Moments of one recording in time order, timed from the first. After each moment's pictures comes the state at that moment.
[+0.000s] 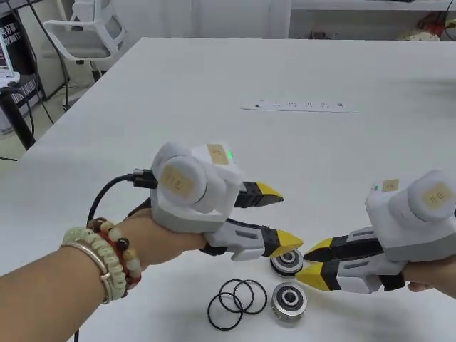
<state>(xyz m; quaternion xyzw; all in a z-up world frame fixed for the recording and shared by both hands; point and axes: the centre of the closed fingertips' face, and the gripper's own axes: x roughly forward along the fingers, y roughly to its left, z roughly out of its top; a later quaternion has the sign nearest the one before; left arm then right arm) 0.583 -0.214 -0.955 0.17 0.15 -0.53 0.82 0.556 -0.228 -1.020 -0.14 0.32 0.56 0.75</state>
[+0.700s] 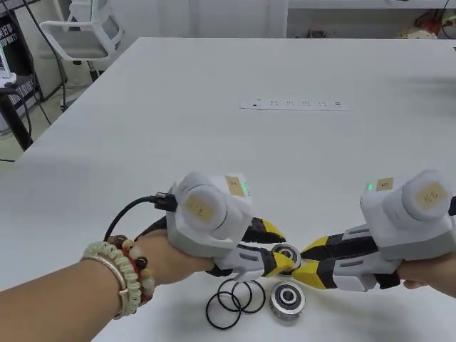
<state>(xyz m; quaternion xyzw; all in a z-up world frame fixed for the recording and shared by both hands) 0.567 -0.222 -0.998 0.19 0.21 -0.54 0.79 0.557 -0.225 -1.022 -0.14 0.32 0.56 0.75</state>
